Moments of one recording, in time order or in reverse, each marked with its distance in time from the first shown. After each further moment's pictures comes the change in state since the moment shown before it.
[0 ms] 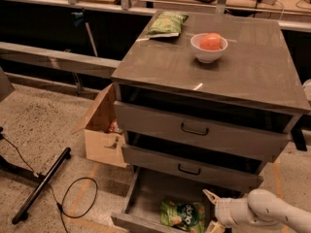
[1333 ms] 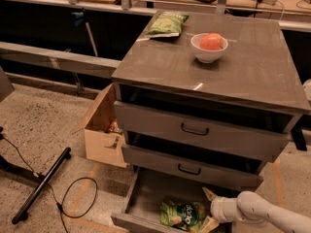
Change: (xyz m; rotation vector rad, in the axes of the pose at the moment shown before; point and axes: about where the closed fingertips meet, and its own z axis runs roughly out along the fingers) arm 0.070 -0.046 0.066 0.099 0.066 -0.010
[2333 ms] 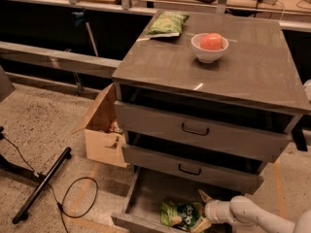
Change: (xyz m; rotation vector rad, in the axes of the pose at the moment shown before) arm 0.028 -0.006 0.062 0.031 -0.047 0.063
